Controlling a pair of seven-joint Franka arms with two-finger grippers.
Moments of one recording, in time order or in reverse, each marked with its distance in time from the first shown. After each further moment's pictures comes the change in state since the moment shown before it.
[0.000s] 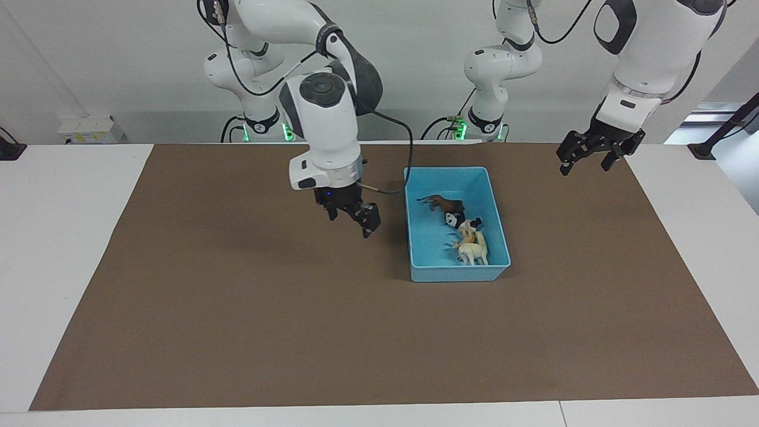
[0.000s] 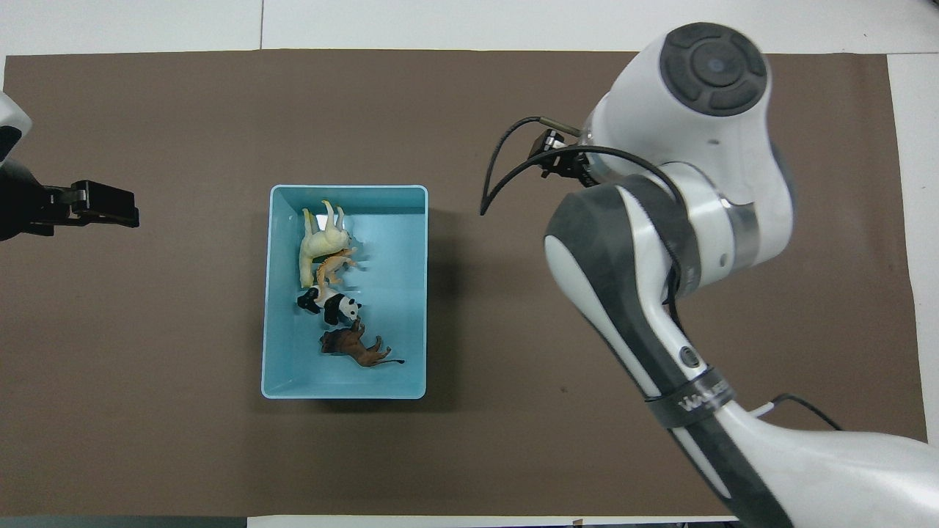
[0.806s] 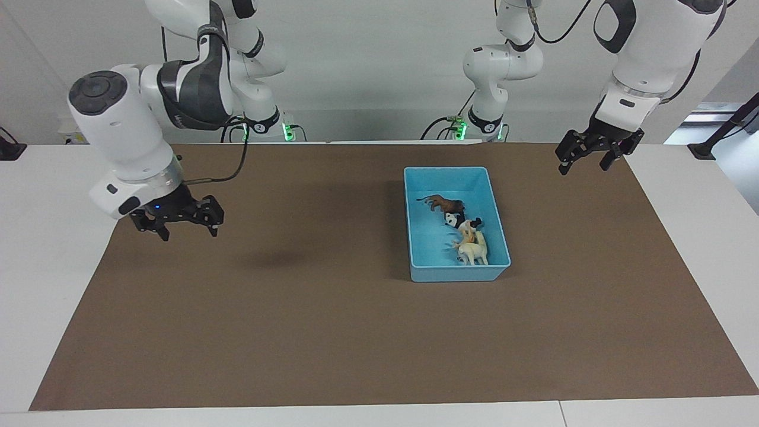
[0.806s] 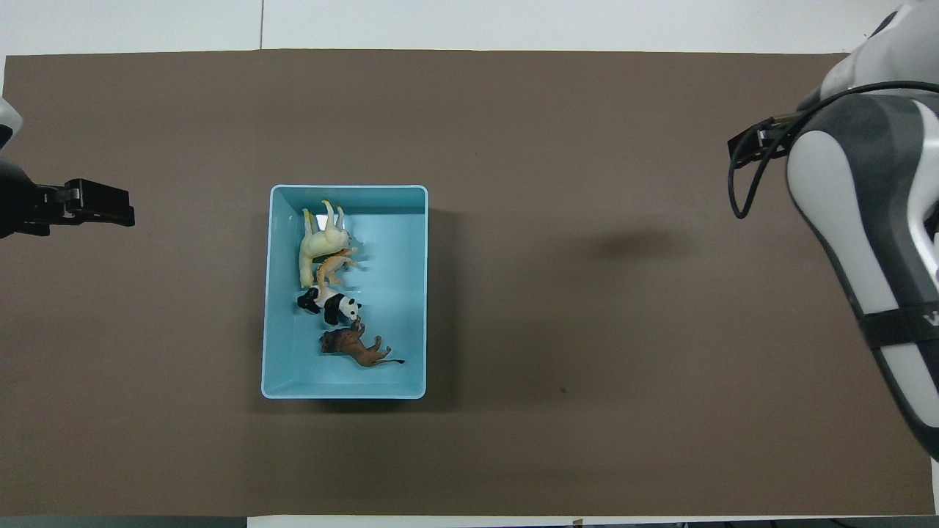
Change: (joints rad) left arm -0.110 0.000 0.120 0.001 0.000 -0.006 -0.003; right arm -0.333 -0.061 -0.002 -0.001 -0.068 -0.095 -0.769
